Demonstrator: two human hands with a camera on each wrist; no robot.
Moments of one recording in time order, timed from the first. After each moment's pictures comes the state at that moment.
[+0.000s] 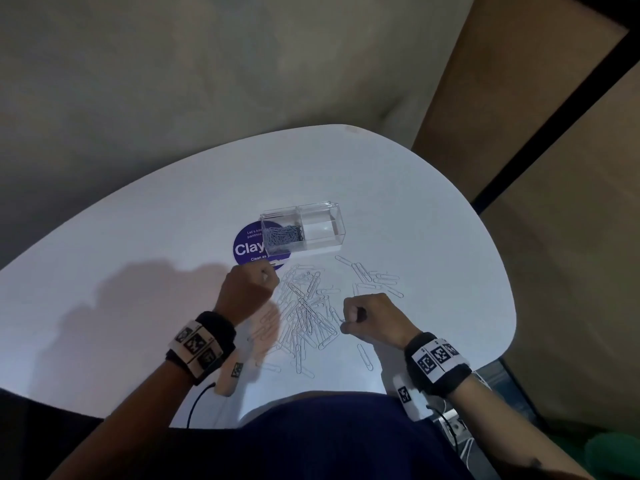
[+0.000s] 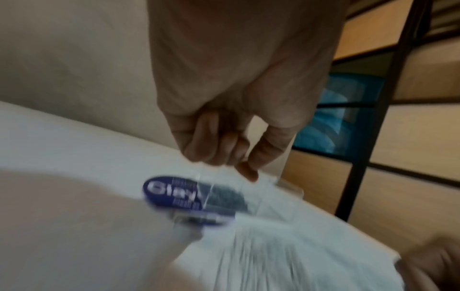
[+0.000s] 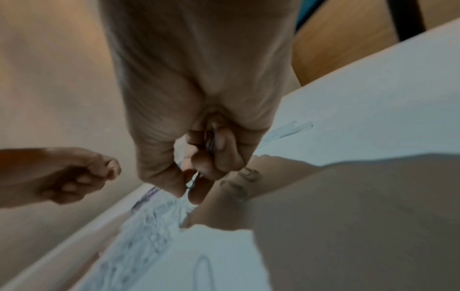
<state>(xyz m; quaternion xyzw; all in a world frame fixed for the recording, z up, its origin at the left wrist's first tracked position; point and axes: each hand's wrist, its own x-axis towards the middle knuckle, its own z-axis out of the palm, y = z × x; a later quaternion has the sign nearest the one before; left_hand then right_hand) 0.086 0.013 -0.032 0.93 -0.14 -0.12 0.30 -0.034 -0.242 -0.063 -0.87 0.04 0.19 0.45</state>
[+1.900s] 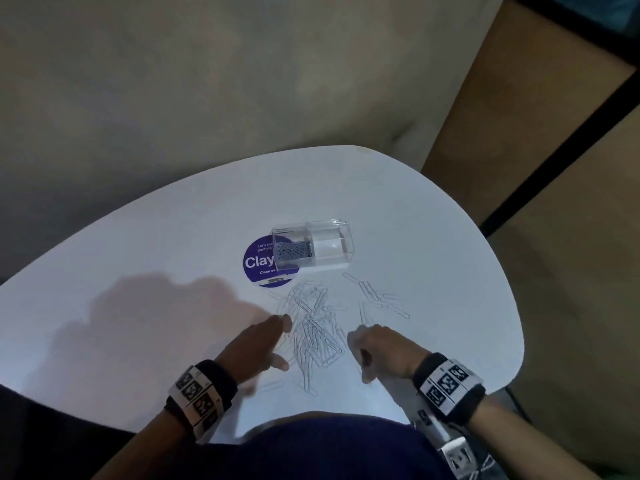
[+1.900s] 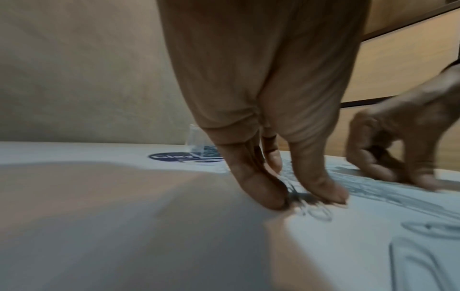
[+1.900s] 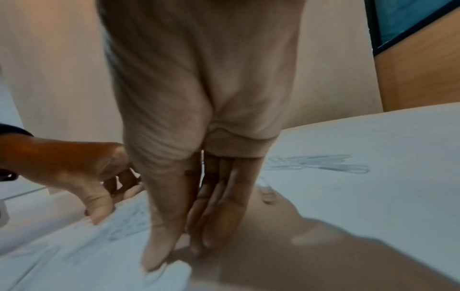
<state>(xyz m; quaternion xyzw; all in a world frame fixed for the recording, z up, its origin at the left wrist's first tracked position) 0.034 0.041 -0.052 0.88 -0.29 -0.29 0.24 -0.035 -0.238 -0.037 -0.90 -0.11 0.36 0.23</state>
